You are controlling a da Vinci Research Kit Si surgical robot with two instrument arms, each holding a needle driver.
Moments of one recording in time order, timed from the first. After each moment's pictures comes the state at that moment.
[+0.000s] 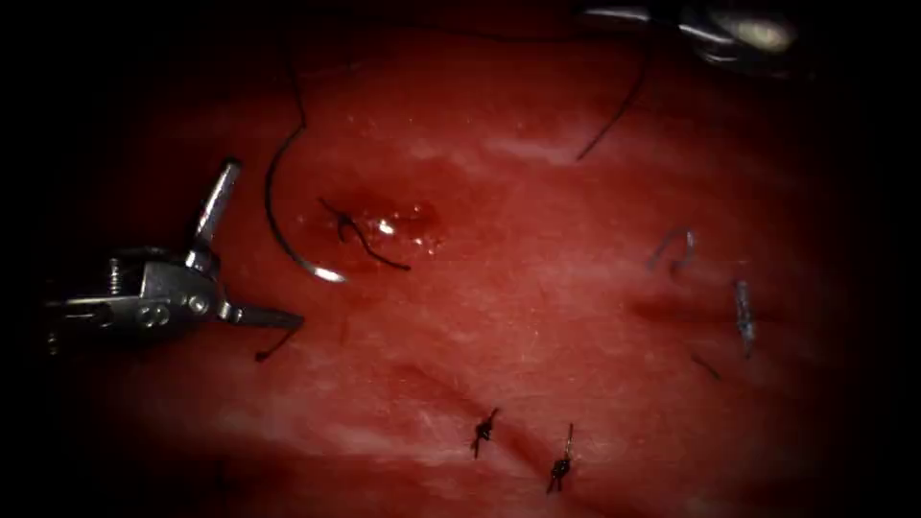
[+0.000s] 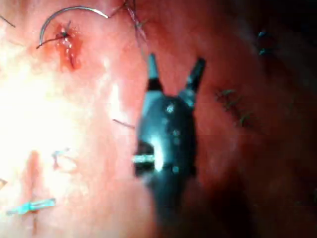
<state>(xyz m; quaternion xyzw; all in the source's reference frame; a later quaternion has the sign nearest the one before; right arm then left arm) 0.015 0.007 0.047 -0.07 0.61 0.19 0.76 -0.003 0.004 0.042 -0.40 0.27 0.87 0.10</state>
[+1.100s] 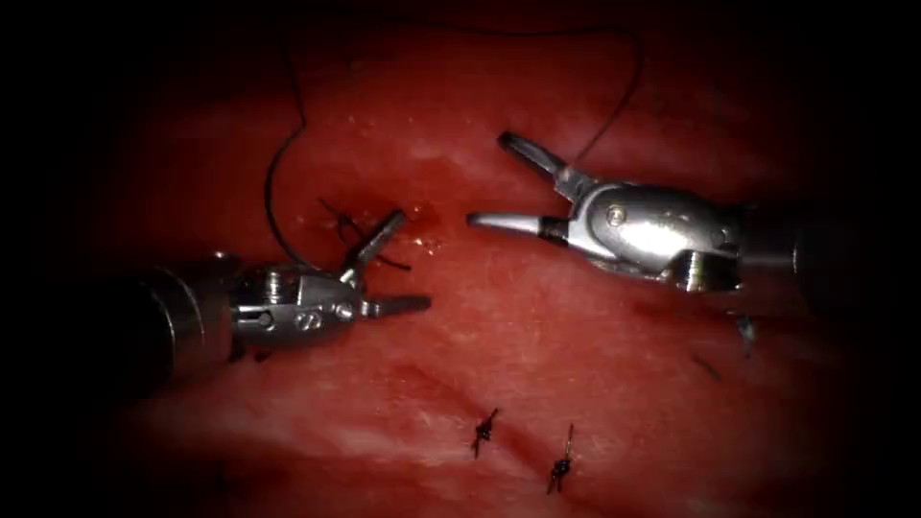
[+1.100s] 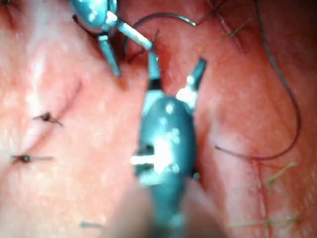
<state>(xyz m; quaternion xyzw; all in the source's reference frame) 0.025 -0.010 0.053 0.01 0.59 0.14 0.80 -0.011 0.004 0.052 -0.40 0.24 0.87 0.14</state>
